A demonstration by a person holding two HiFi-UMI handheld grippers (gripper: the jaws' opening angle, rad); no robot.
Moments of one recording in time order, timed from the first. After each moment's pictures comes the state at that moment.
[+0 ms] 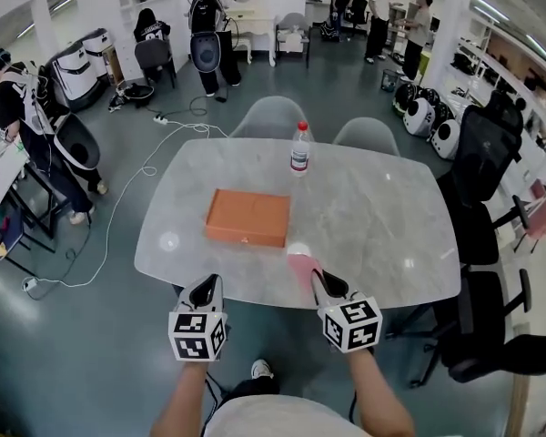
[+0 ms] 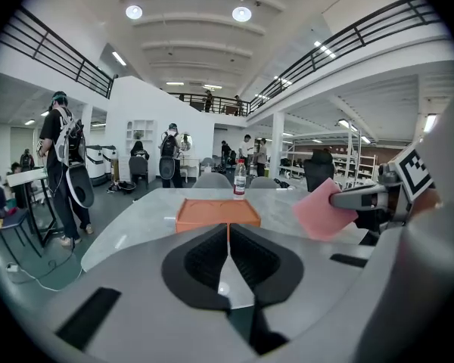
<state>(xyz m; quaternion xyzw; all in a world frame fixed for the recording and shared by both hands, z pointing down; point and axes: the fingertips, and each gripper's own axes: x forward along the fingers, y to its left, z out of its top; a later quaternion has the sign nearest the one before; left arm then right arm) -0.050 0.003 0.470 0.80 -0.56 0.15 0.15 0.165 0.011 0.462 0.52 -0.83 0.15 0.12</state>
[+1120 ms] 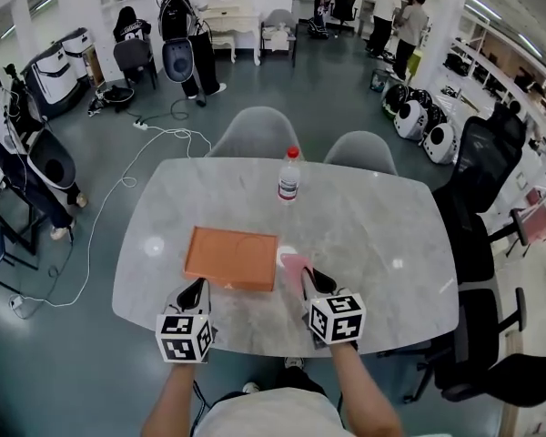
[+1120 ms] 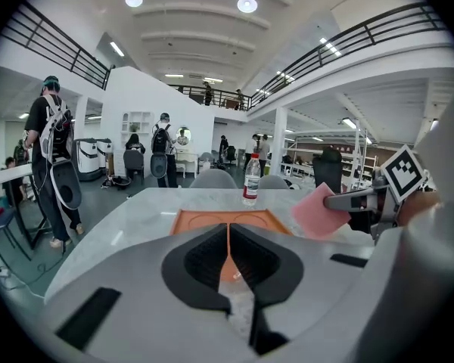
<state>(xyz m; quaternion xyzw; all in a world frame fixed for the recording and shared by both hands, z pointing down) -0.034 -0.146 0.496 0.81 -0.55 0.16 0.17 0.199 -0.150 0.500 0.56 -0.80 0.20 0.12</state>
